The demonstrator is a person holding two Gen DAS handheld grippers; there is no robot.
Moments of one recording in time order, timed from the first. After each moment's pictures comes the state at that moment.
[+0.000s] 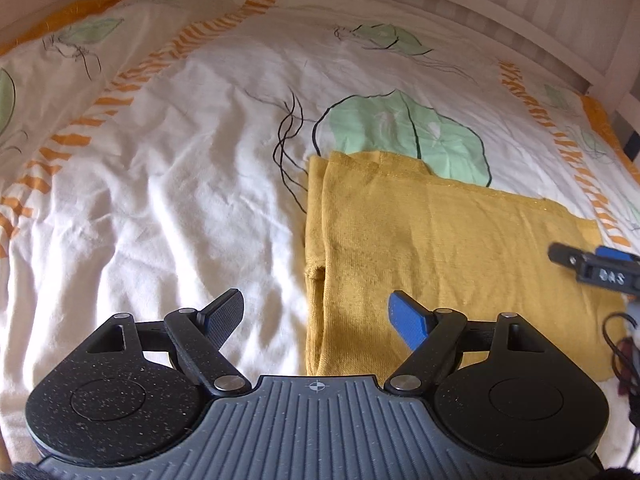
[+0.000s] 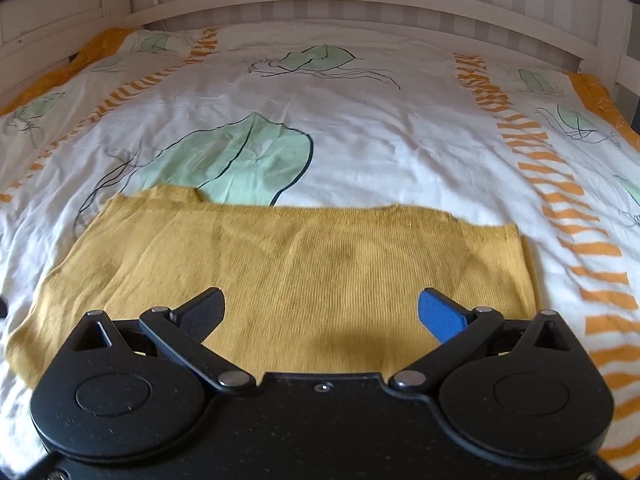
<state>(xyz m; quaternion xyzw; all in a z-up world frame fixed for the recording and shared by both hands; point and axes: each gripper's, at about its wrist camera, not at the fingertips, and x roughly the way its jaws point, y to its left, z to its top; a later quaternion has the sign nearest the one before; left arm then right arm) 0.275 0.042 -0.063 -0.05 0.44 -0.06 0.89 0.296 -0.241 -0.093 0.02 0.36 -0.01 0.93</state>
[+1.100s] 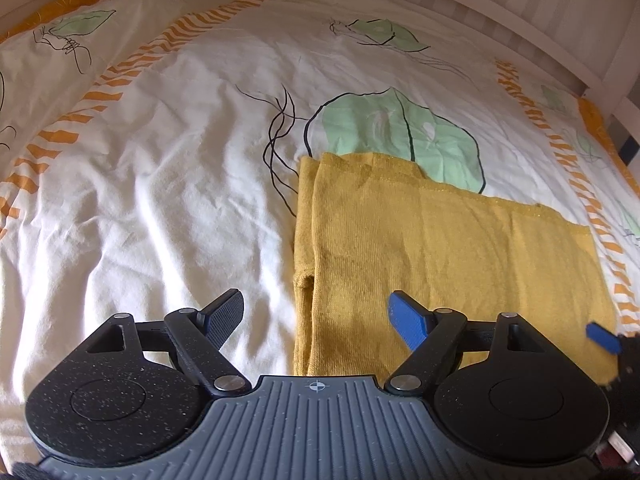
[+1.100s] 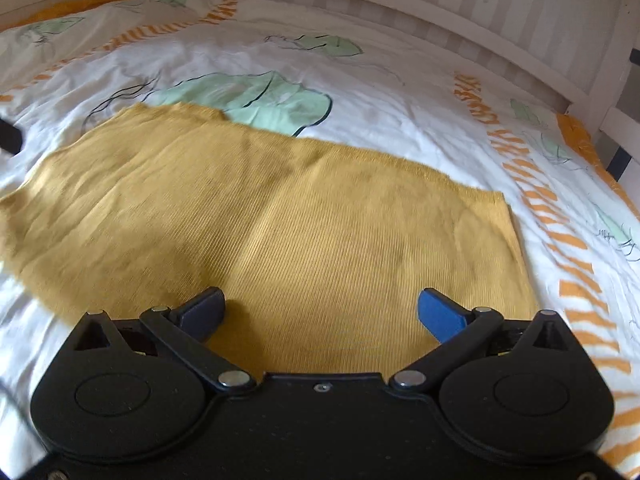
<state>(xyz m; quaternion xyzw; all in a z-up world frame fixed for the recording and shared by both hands) 0.283 0.039 -0.060 -0.06 0.45 -0.07 0.89 0.224 -0.199 -0.129 -0.09 0.36 -0.03 0.93</state>
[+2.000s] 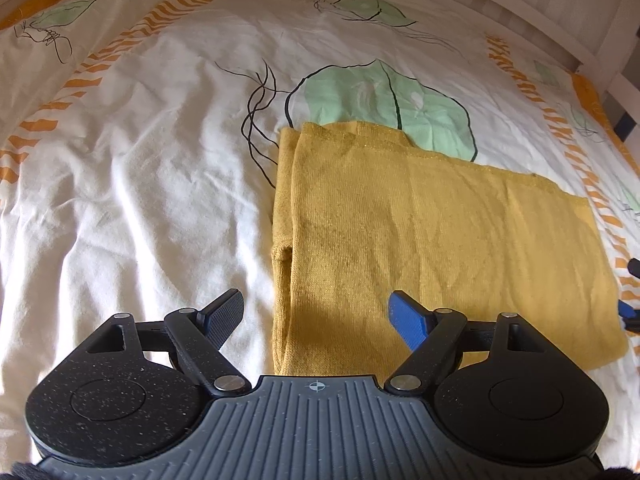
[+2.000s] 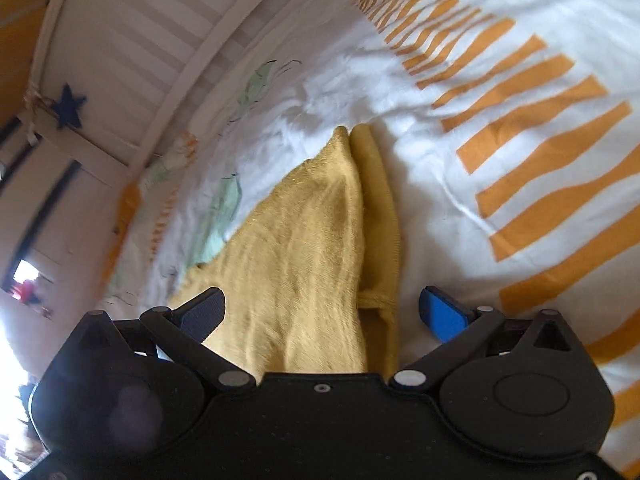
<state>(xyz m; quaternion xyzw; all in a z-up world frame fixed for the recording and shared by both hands) 0.281 0.026 -0.075 -0.05 0.47 -0.08 0.88 0.222 -0.433 -0.157 0.41 0.34 0.09 0.84</state>
